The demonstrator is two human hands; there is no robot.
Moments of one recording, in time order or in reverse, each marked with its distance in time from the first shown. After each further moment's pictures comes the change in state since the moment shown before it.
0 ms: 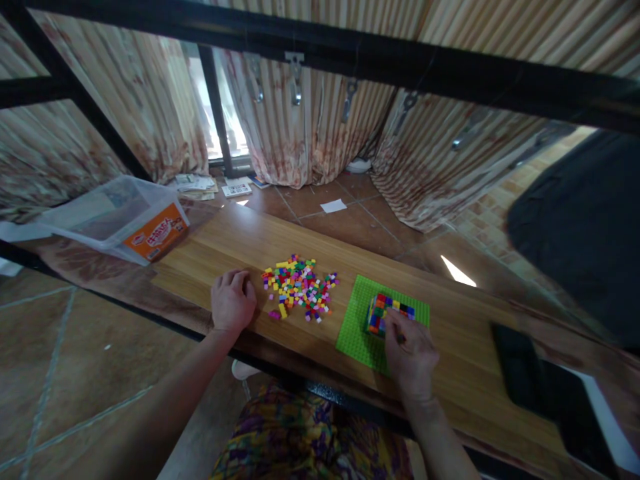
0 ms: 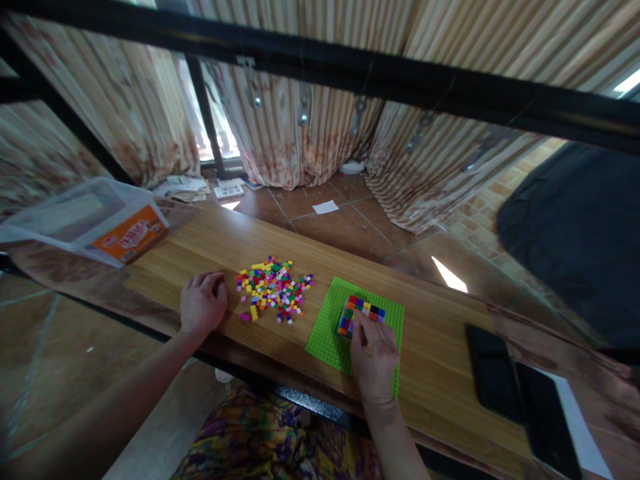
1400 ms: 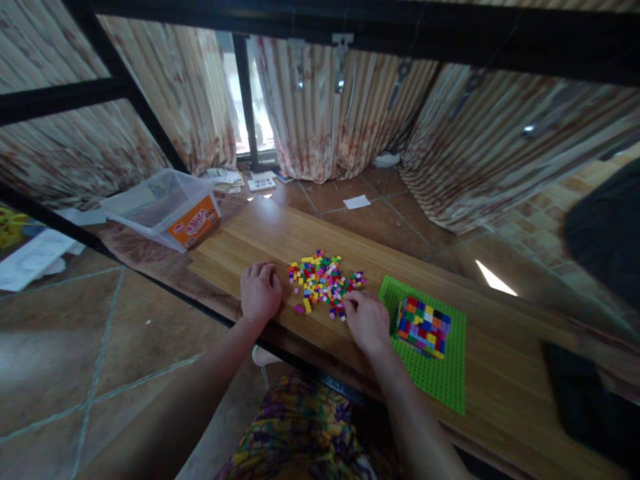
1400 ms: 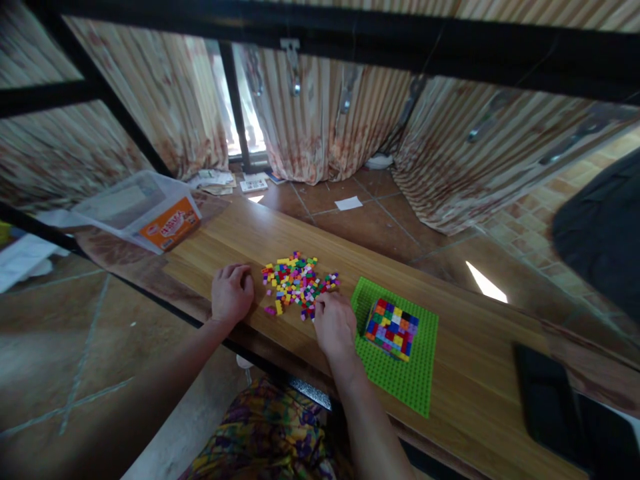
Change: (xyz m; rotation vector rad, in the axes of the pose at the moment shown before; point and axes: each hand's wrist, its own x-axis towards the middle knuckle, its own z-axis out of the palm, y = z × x) left_hand -0.003 0.002 0.000 -0.008 -0.005 -0.032; right_hand 0.032 -0.084 0.074 0.131 -0.558 0.107
